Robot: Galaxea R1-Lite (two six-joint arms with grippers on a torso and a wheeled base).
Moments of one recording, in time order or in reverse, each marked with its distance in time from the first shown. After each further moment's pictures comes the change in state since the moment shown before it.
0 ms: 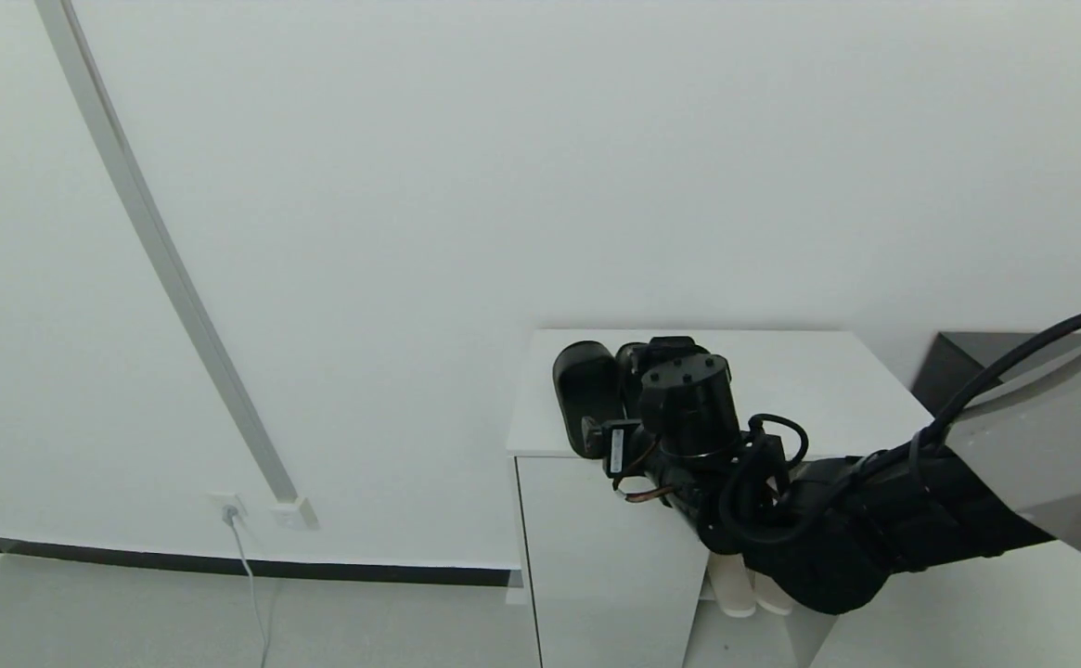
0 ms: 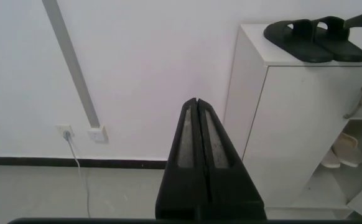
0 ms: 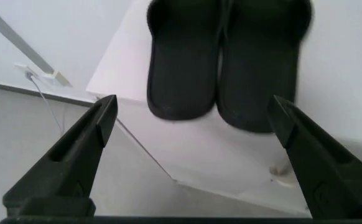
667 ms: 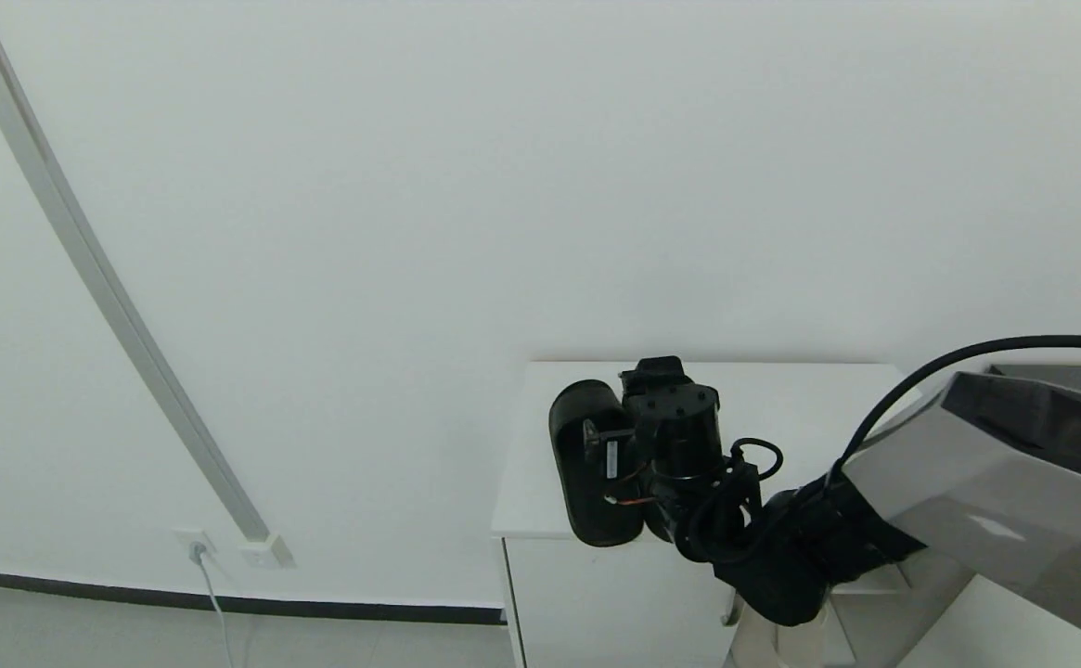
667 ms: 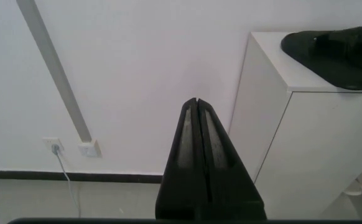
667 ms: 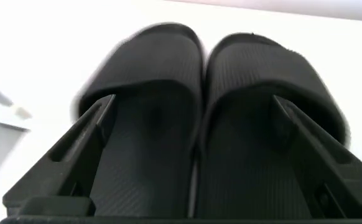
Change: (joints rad) left arm 0.000 0.000 0.001 -0.001 0.001 -0.007; right arm -0.025 0.146 0.007 -0.268 -0.029 -0.134
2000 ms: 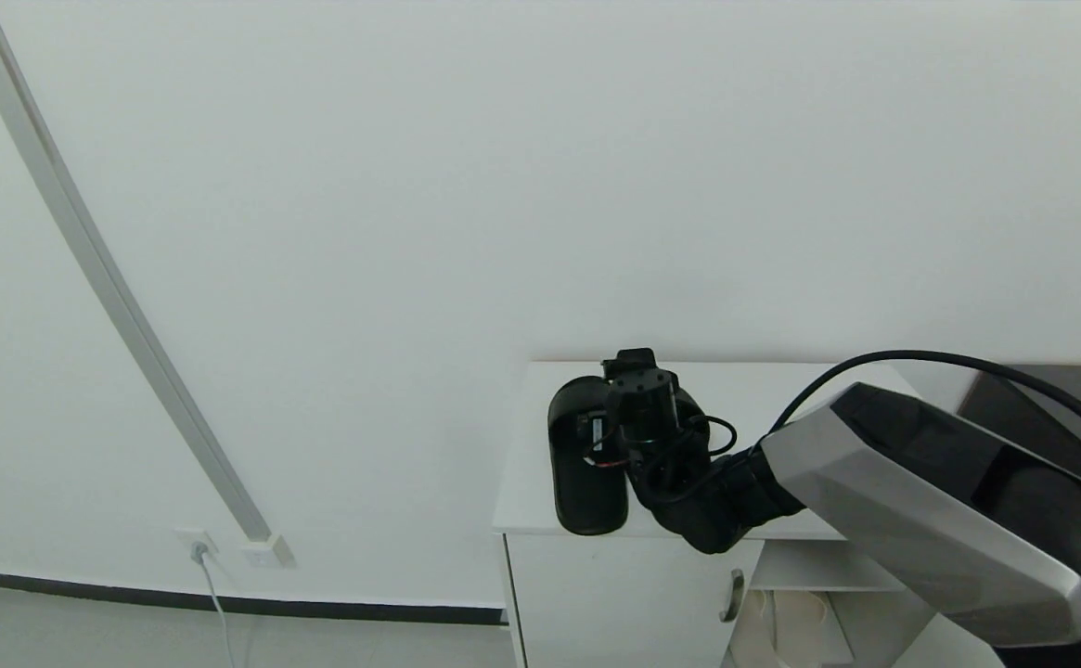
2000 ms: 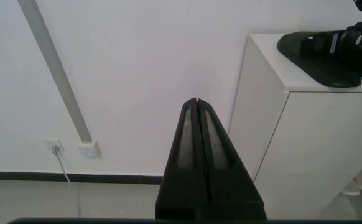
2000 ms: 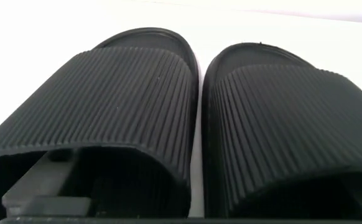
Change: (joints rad) left arm 0.000 0.000 0.000 -0.001 0.000 0.000; right arm -0.082 0.241 -0.396 0.174 0.013 -0.015
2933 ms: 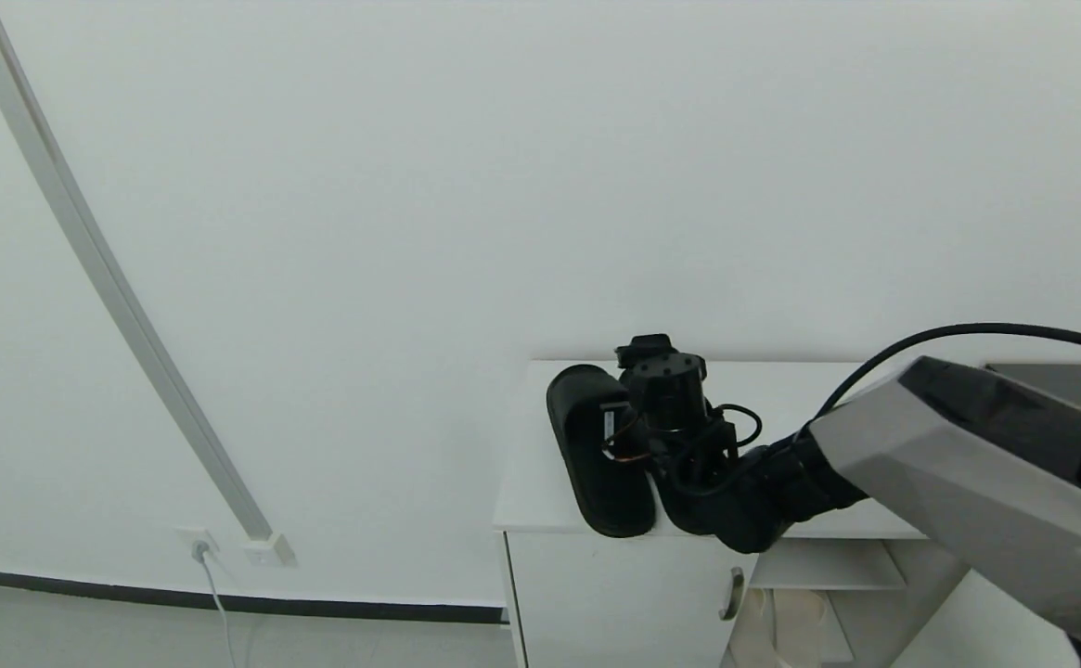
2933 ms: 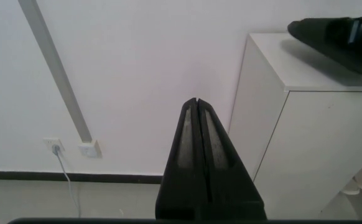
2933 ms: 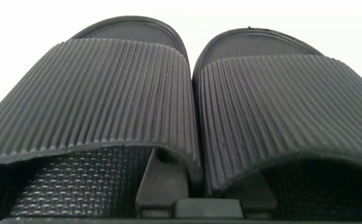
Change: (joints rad) left arm 0.000 0.000 0.000 0.000 0.000 0.000; right arm 0.001 -0.159 0.176 -0.023 0.086 0.003
